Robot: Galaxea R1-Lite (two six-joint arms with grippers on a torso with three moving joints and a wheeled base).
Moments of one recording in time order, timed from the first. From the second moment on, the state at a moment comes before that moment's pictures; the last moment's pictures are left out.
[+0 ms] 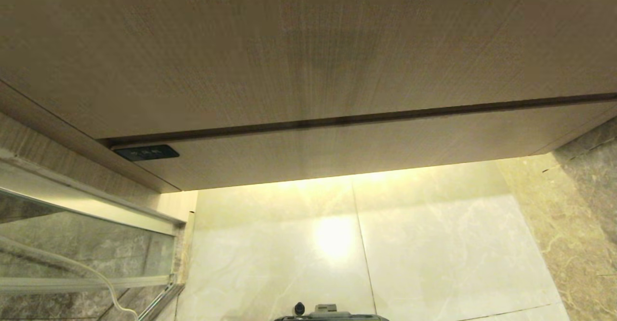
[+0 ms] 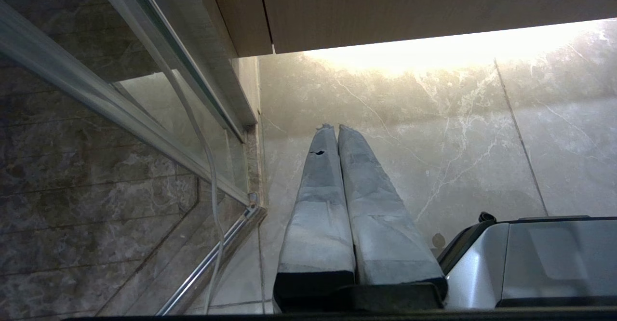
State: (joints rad) left arm 0.00 0.00 0.00 0.00 0.00 0.00; right arm 0.01 0.12 -0.44 0.24 0.02 -0.06
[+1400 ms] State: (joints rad) left arm 0.00 0.00 0.00 0.00 0.00 0.00; right arm 0.01 1.50 -0.97 -0.10 0.46 -1.36
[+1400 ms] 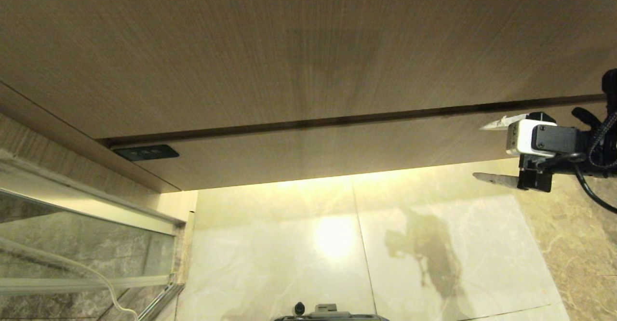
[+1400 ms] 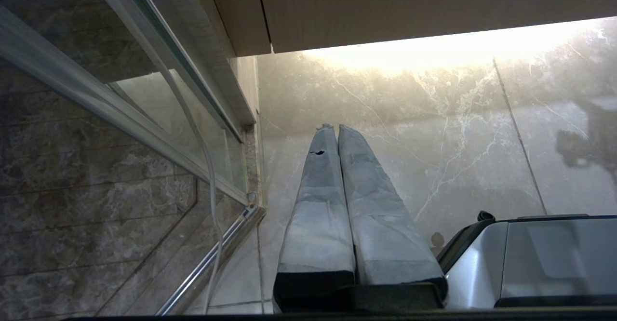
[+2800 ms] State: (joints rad) left arm 0.00 0.00 0.00 0.00 0.00 0.00; right arm 0.16 1.62 -0.87 -0.55 0.25 -1.20
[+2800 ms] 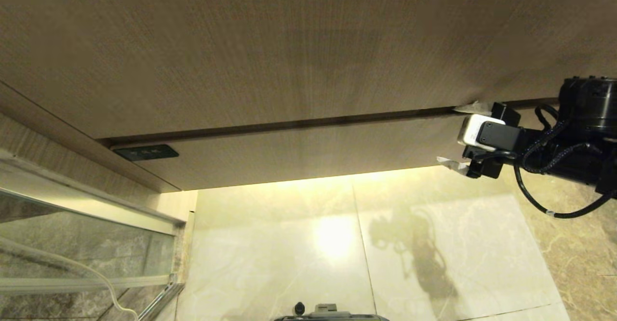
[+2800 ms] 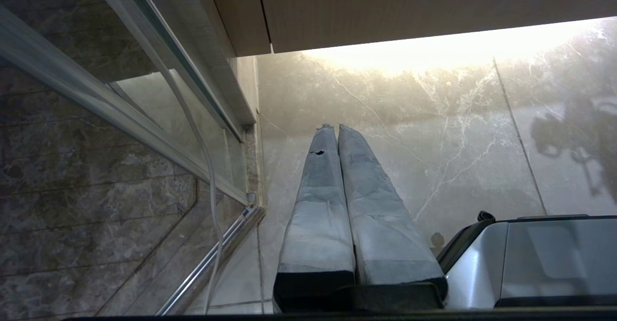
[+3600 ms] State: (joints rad) left arm 0.00 0.00 0.00 0.00 0.00 0.00; right arm 0.16 1.71 -0.87 -0.67 0.33 -1.22
